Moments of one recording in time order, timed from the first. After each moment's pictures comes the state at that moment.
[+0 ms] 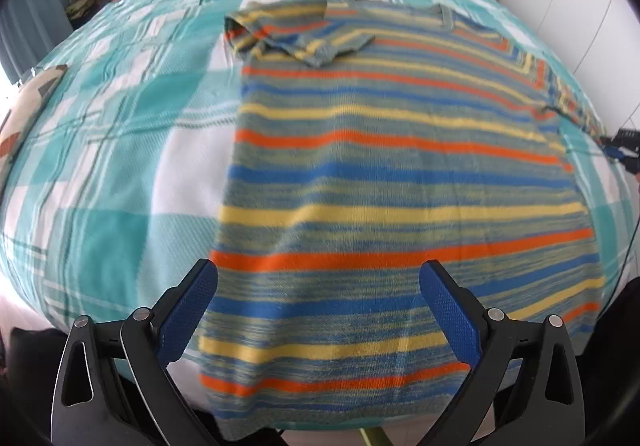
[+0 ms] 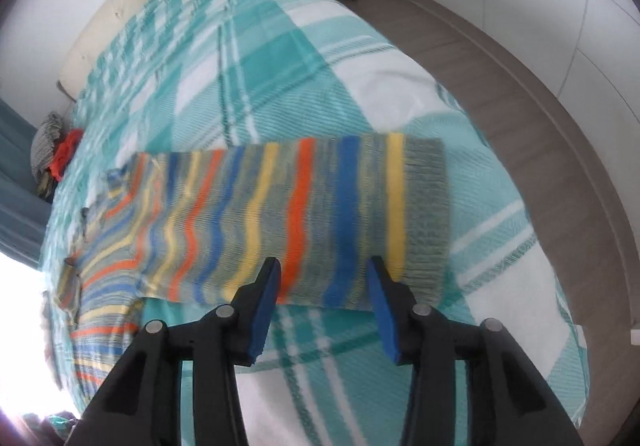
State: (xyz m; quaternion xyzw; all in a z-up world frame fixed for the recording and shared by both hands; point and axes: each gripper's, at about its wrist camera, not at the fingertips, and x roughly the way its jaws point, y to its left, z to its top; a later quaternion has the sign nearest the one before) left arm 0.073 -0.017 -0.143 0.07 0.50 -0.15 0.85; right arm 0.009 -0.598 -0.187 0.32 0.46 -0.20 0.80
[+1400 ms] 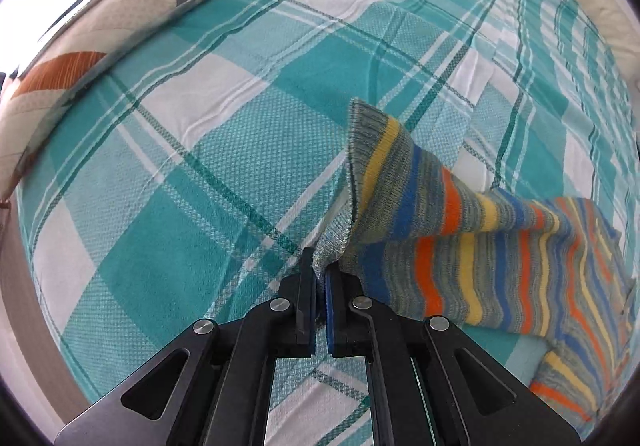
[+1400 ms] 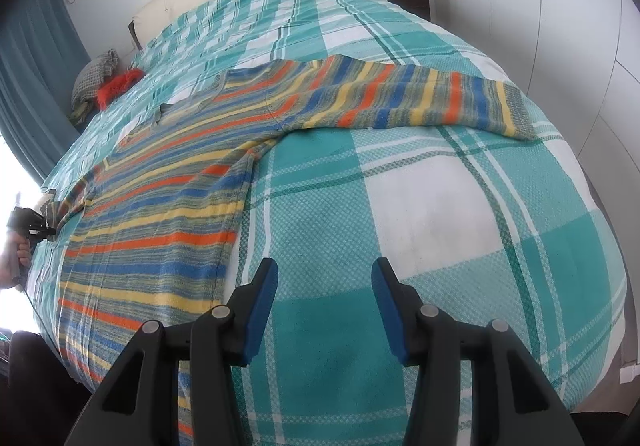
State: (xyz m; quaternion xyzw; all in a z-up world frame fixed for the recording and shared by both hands) left arm 0.309 0.193 -0.181 -0.11 0.56 0.11 0.81; right arm -0.063 -0.403 -0.169 0.20 0.42 -0.13 0.88
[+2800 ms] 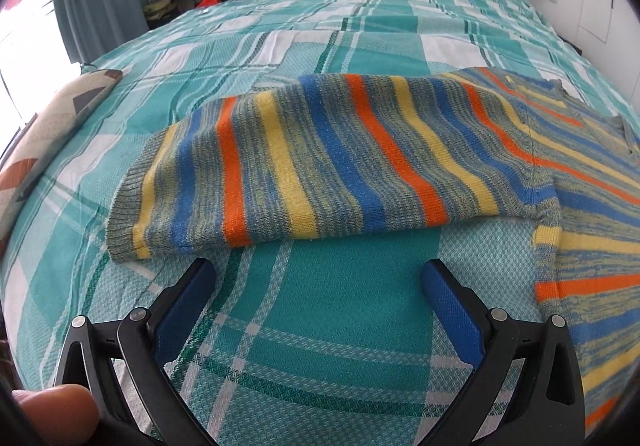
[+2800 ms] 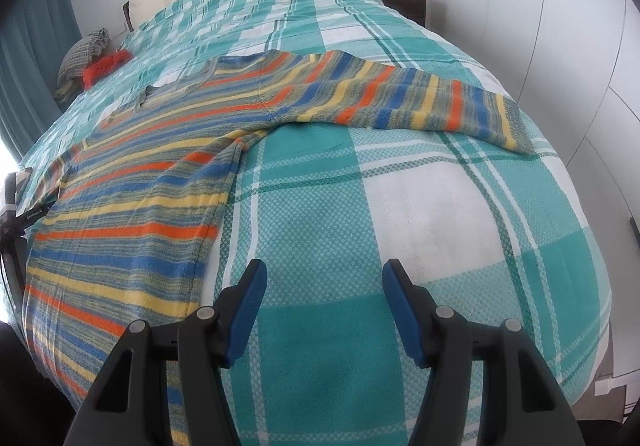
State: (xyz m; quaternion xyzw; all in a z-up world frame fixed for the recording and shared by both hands) left arm 0.264 0.076 -0.217 0.05 0.44 0.00 0.90; right arm -0.049 -0.390 -0.177 0.14 0.43 -0.16 0.88
